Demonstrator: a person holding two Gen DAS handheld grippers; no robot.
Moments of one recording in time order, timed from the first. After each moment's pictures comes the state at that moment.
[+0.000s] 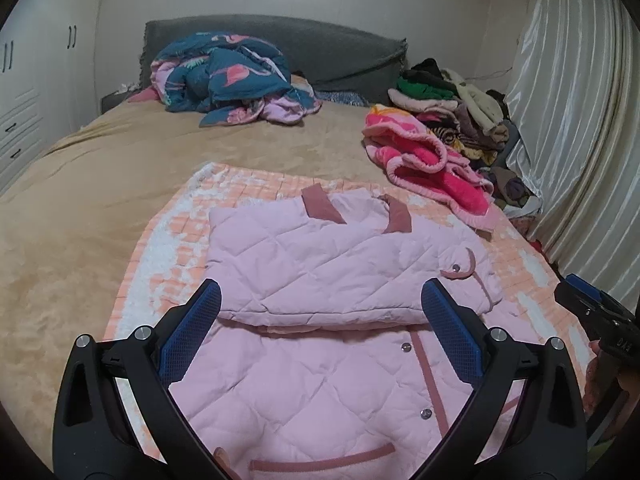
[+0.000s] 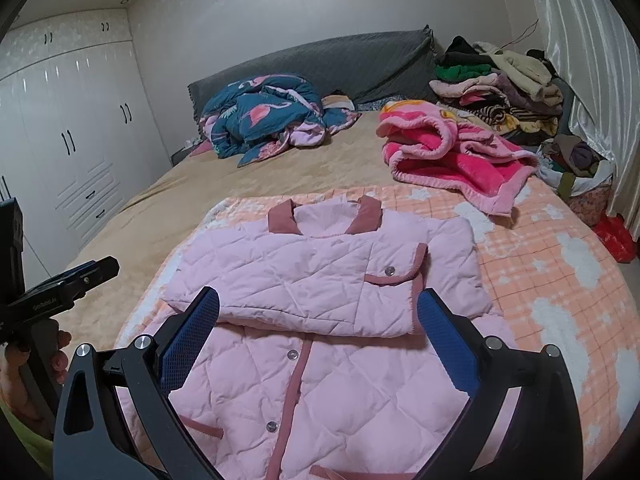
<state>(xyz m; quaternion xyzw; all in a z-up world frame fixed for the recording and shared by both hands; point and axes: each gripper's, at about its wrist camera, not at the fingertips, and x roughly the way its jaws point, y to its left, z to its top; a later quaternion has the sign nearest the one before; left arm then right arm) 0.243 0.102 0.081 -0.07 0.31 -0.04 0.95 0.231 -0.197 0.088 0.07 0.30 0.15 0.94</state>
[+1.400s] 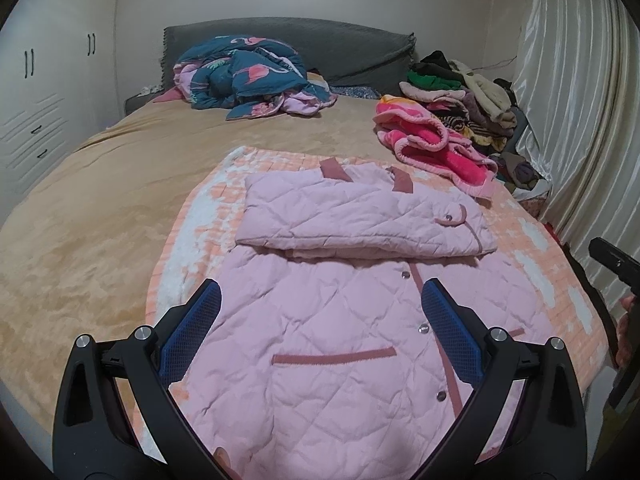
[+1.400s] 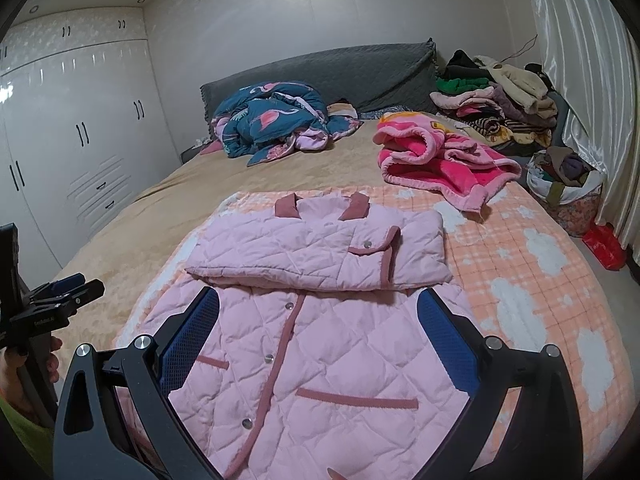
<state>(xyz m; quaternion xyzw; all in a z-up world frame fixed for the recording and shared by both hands) 0.127 0.092 0.081 -0.05 0.32 -0.01 0.94 0.131 -0.236 0.105 0.05 0.29 0.15 0.94</state>
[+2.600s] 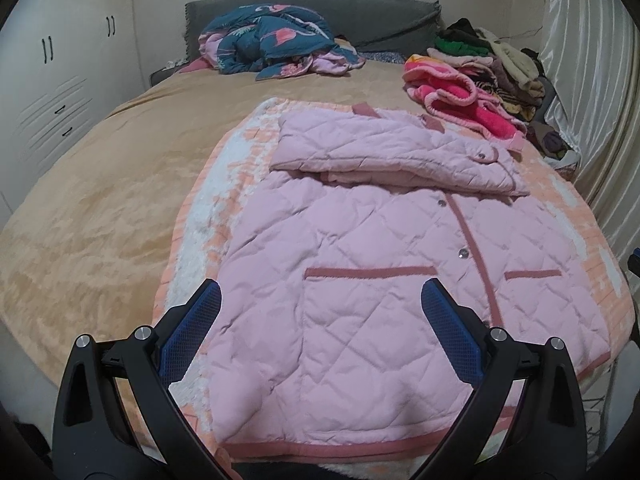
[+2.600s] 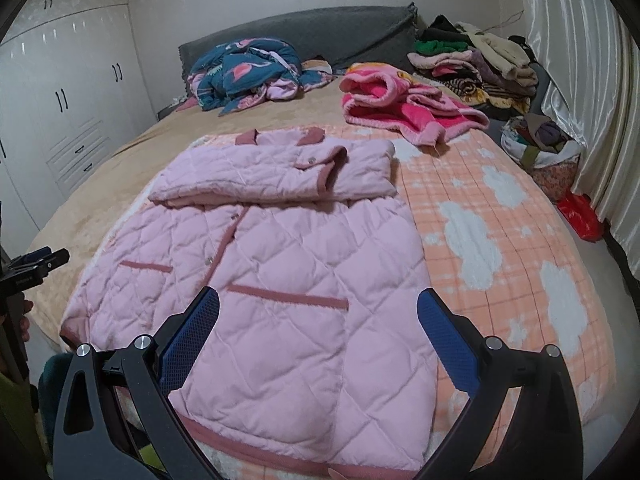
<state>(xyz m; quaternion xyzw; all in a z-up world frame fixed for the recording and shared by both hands) 0.085 0.094 0.021 -0.03 0.38 0.05 0.92 0.083 -0.298 0.037 0.02 0.37 0.12 0.92</state>
